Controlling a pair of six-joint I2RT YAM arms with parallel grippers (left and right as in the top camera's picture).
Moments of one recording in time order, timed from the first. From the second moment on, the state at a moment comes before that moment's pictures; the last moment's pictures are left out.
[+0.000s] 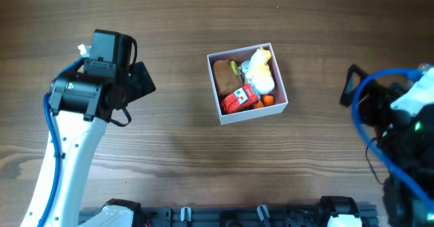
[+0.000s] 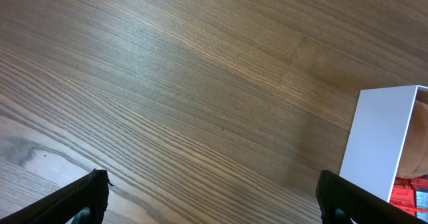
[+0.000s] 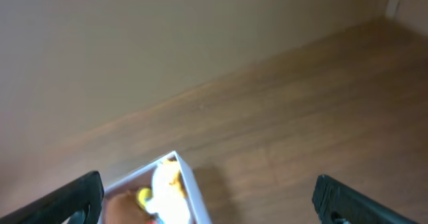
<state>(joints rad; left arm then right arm) -0.19 1.32 1.41 -1.25 -0.25 -0.61 -0.05 0.69 1.07 -0.74 0.00 0.29</state>
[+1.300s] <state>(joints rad) -0.19 1.32 1.41 -1.25 -0.25 -0.61 -0.05 0.02 0.17 -0.59 -0.17 -0.05</state>
